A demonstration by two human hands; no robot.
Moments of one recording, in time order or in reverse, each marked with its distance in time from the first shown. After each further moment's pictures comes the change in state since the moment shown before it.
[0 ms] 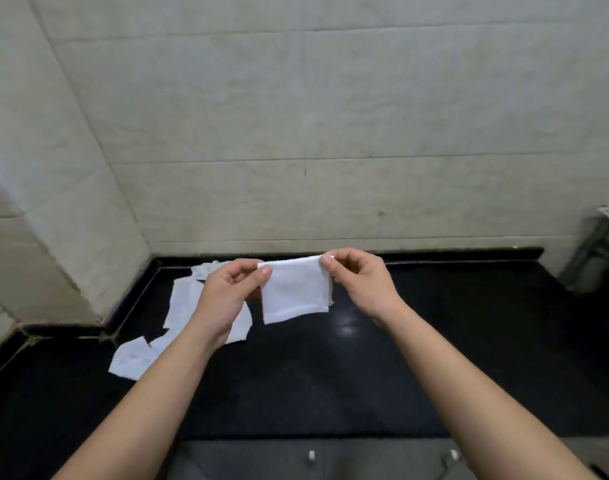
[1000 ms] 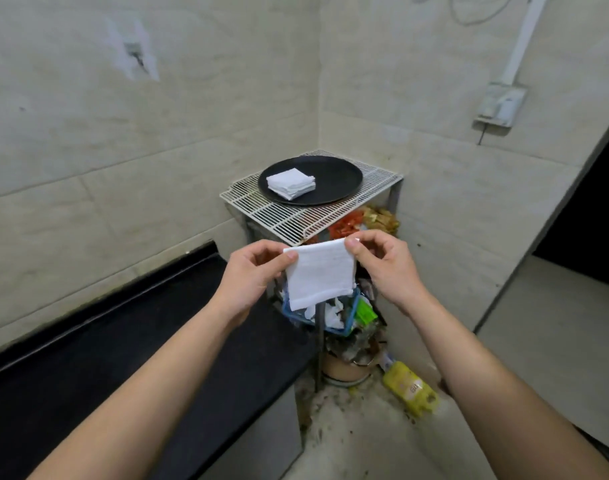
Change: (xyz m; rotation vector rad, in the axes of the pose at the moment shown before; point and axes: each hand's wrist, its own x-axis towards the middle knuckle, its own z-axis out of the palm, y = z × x) left_hand -0.106 -0.050 0.765 0.028 -0.891 0.095; right_hand -0.253 0.050 -0.712 -0.287 0.872 -0.002
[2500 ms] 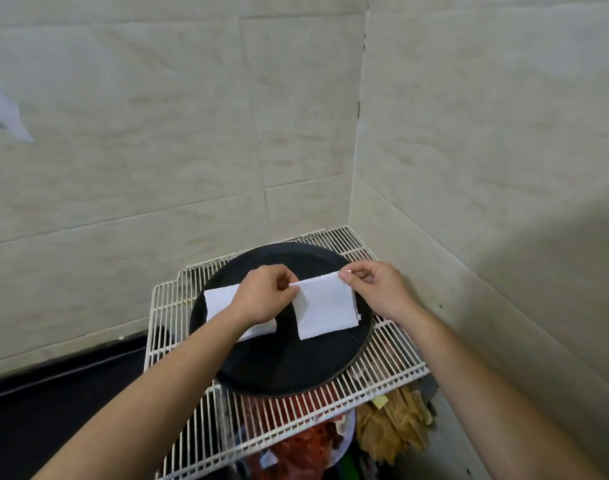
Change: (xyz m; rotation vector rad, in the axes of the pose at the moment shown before) left_hand 0.506 -0.082 0.119 0.931 0.209 -0.198; right_hand 0.555 0.220 -0.043 -0.197 -0.549 0.031
